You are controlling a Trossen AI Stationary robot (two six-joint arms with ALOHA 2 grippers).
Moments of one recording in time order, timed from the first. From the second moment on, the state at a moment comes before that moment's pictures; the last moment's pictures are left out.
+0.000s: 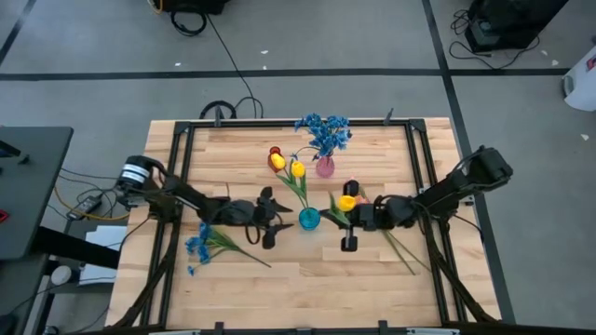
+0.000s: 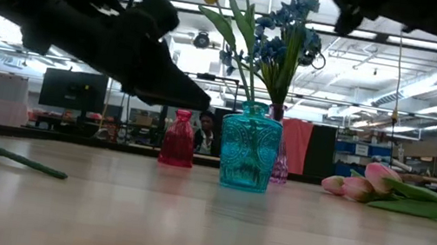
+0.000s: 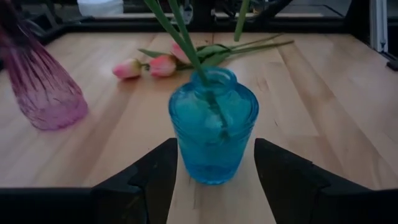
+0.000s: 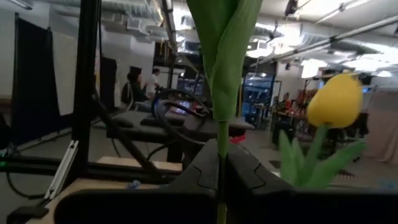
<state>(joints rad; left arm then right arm) -0.19 1.69 0.50 0.91 -0.26 -0.08 0.33 1.52 0.48 1.33 0.37 -0.22</state>
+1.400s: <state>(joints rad) -0.18 1.71 0.42 1.01 -0.25 -0.12 0.14 1.83 0.62 1.16 0.22 0.07</state>
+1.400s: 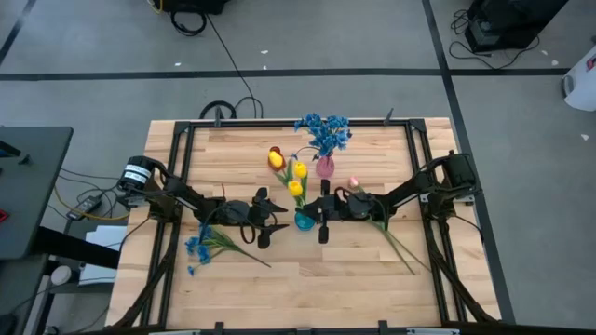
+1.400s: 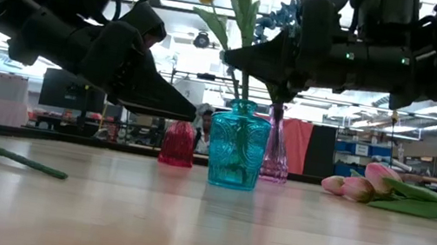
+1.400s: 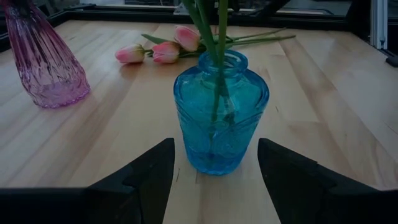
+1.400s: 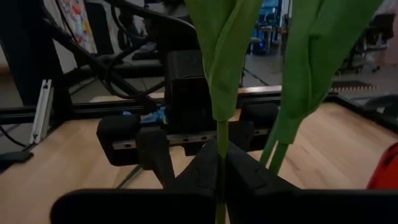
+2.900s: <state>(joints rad) -0.18 1.71 0.42 1.00 -0.25 -0.07 0.18 1.82 0.62 0.95 0.29 0.07</state>
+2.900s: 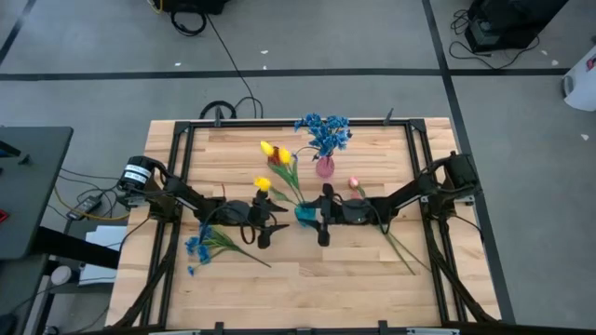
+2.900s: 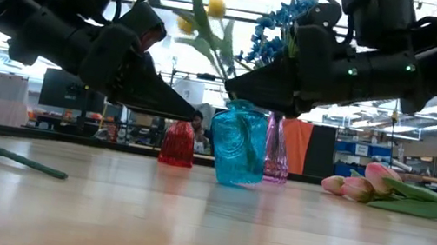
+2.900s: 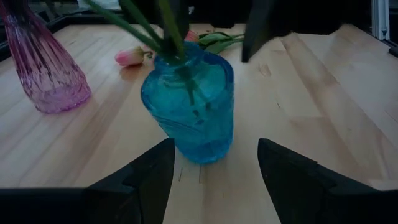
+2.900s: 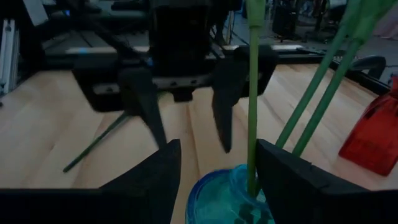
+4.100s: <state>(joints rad) -0.19 1.69 0.43 0.99 -0.24 -0.06 0.35 1.58 0.62 0.66 0.64 -0.08</state>
